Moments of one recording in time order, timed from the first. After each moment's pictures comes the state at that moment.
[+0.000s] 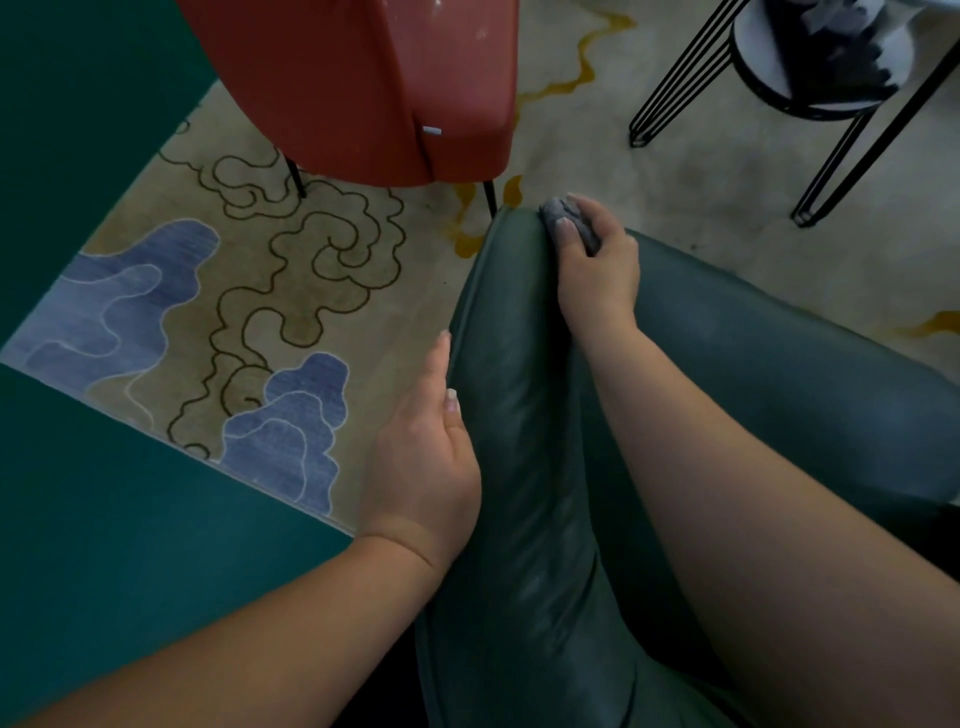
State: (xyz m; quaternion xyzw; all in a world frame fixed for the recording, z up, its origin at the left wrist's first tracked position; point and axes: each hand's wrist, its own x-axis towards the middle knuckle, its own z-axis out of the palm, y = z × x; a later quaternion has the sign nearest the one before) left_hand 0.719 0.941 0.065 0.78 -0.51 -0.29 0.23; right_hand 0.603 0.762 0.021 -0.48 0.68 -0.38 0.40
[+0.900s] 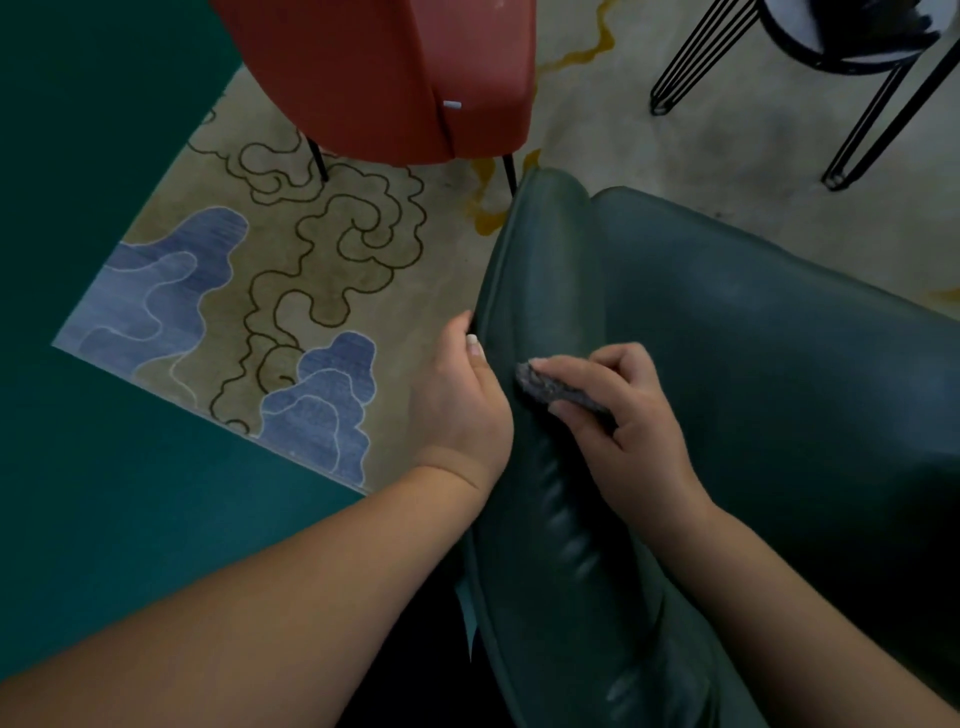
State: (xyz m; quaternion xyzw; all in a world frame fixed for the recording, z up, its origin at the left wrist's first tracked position) left_hand 0.717 0.941 0.067 0.79 -0.44 -0.30 0.31; right_hand 0.571 0.940 0.054 -0.71 0.52 -0.31 0.37
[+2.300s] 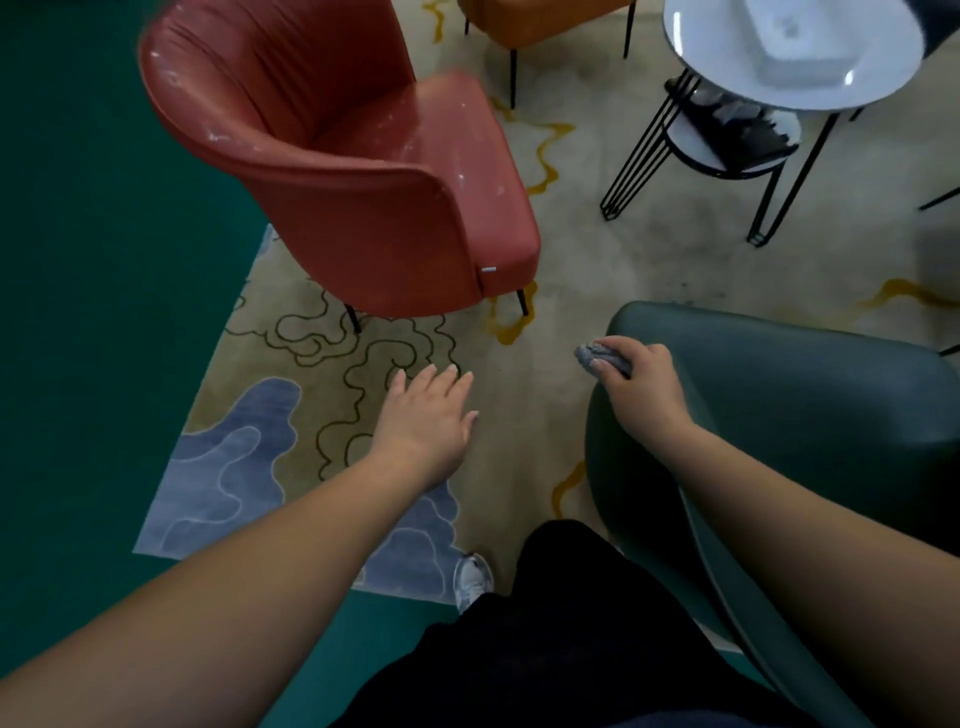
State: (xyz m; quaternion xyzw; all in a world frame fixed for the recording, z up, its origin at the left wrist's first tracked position) left_hand 1.005 0.797 0.163 0.56 -0.80 -0.14 -0.16; right_hand 0.755 0.803 0.158 -0.51 0.75 -0.23 0.35
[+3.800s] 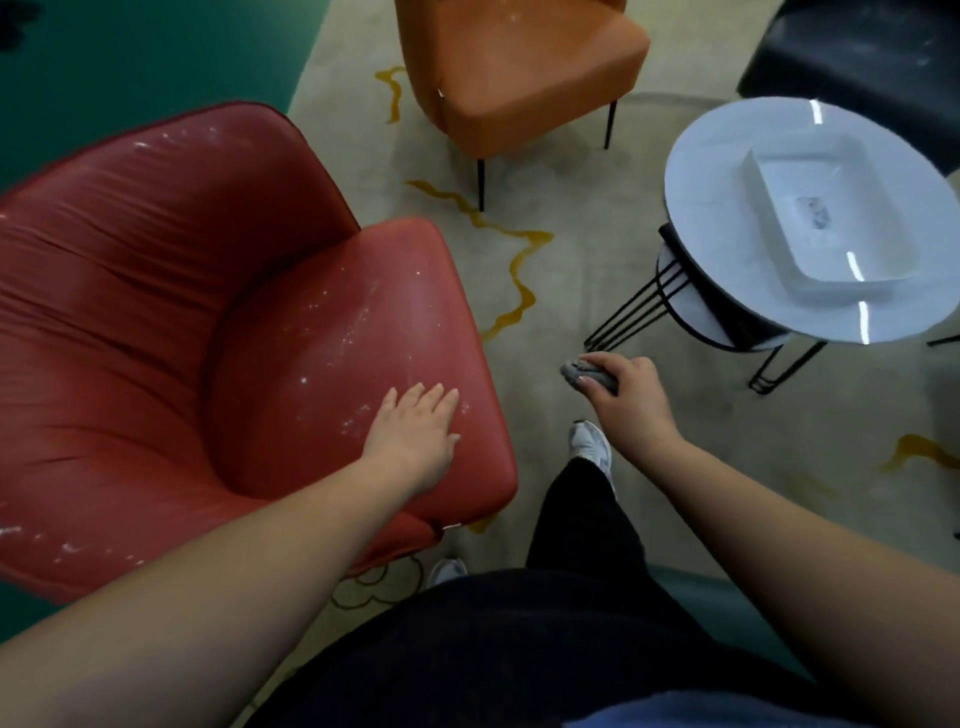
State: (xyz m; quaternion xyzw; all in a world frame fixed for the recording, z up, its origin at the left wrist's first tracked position) left_hand 0.894 0.234 0.128 0.54 -0.80 -0.16 -0.20; right_hand 0.644 0.253 0.136 -0.51 0.78 -0.22 0.29
